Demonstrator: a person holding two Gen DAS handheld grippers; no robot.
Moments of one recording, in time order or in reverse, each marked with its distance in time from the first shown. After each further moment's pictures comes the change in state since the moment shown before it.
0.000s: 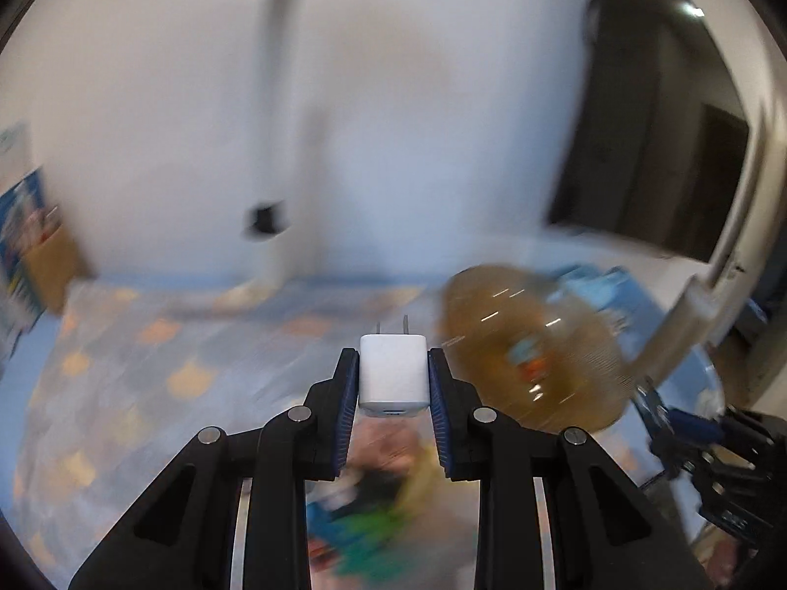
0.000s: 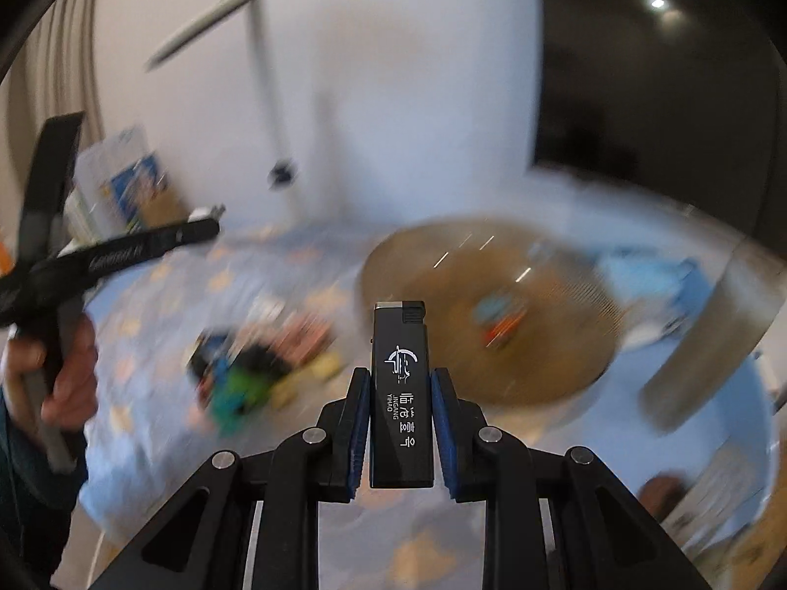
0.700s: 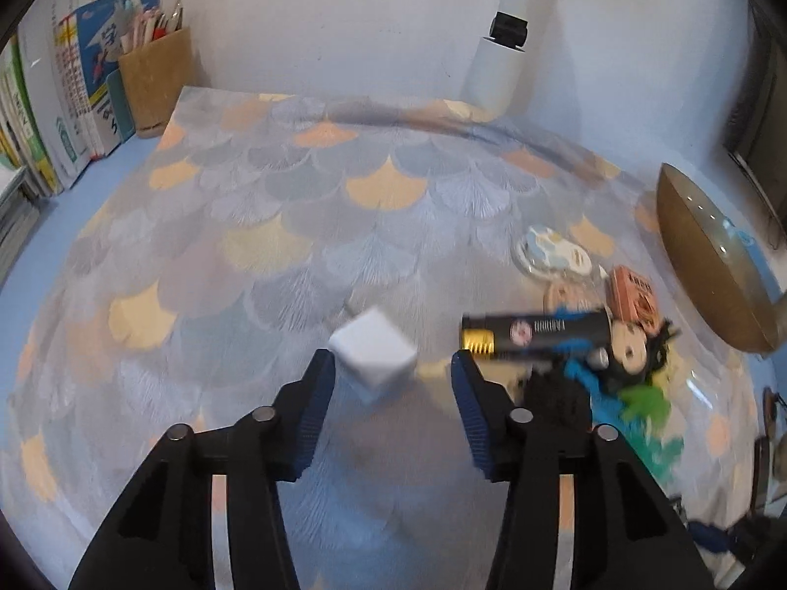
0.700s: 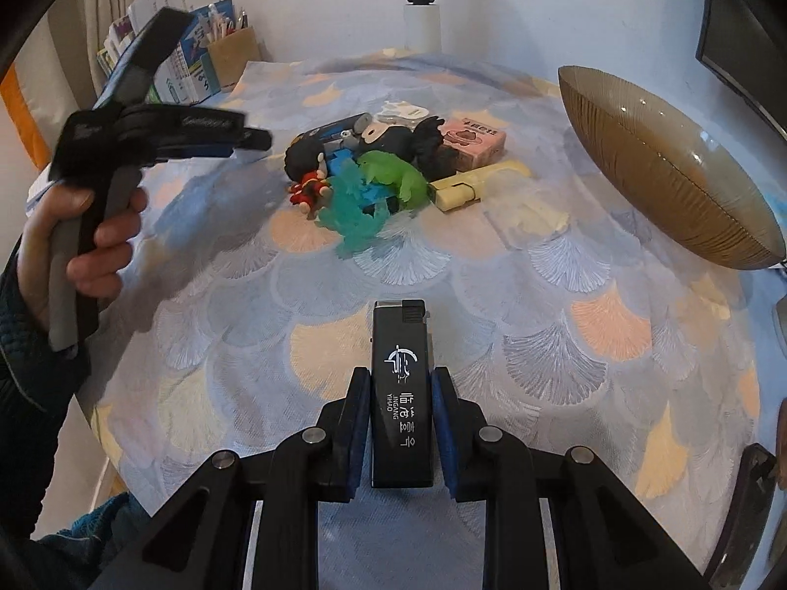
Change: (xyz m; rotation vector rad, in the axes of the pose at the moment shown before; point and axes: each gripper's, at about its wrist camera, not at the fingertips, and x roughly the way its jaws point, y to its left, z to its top) left arm 0.036 0.163 -0.118 -0.206 0.271 0.283; right arm 0.090 0.128 -0.112 -0.141 0.303 0.152
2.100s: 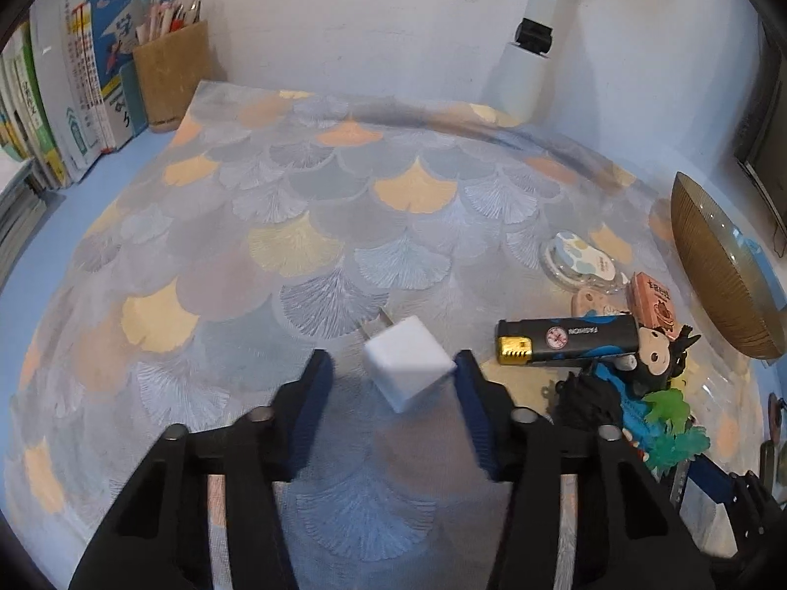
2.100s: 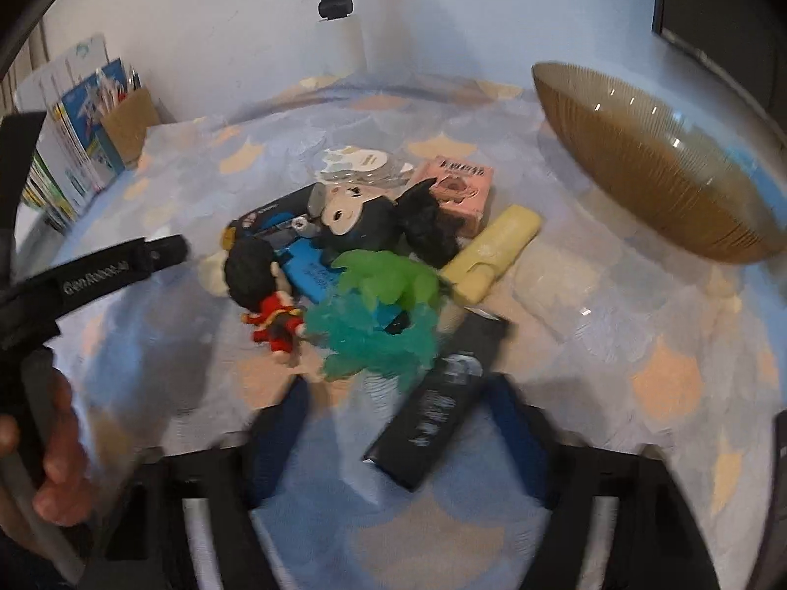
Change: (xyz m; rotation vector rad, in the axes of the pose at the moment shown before) left arm 0.002 0.023 -0.005 -0.019 0.002 -0.003; right arm 0.041 0.026 0.063 0.249 -0.048 -0.189
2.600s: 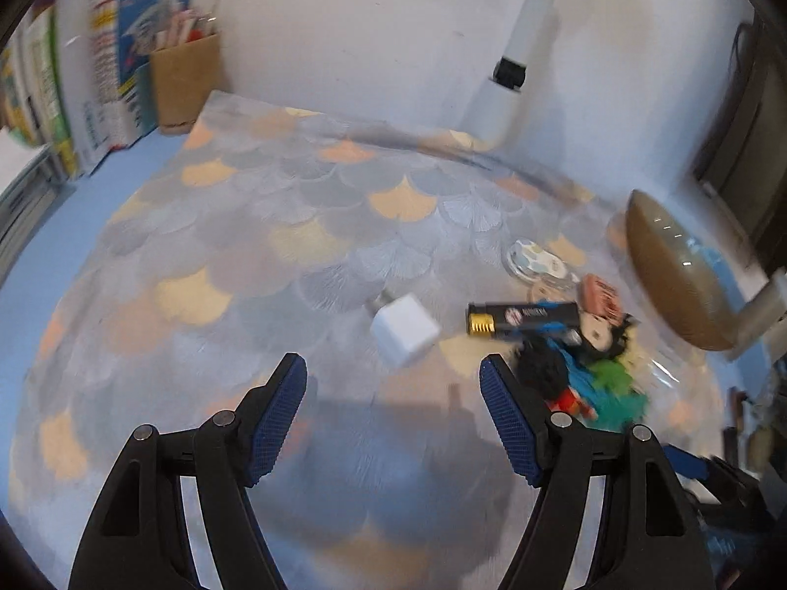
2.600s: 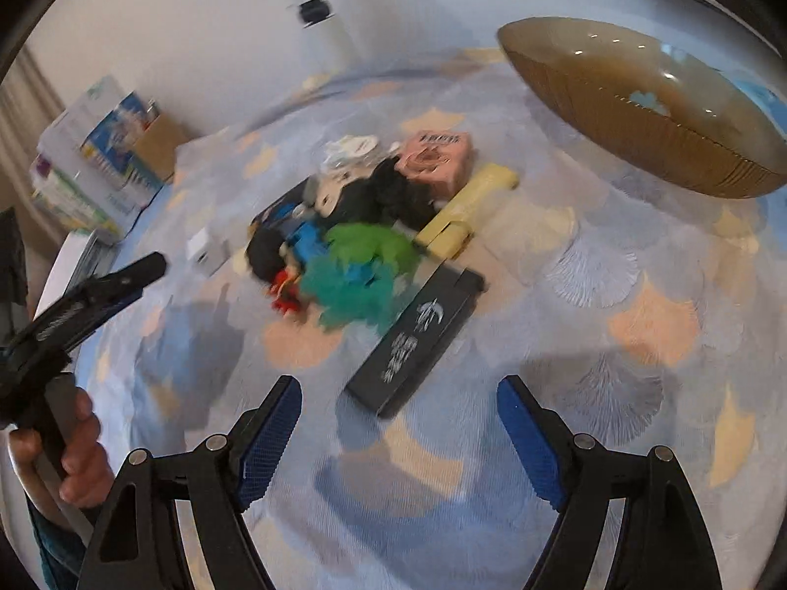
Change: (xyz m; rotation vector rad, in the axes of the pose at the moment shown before) left arm -0.036 0.007 -0.007 -0.007 -0.039 -0.066; right arm -0.018 -0.041 -0.016 0.127 0.083 0.215
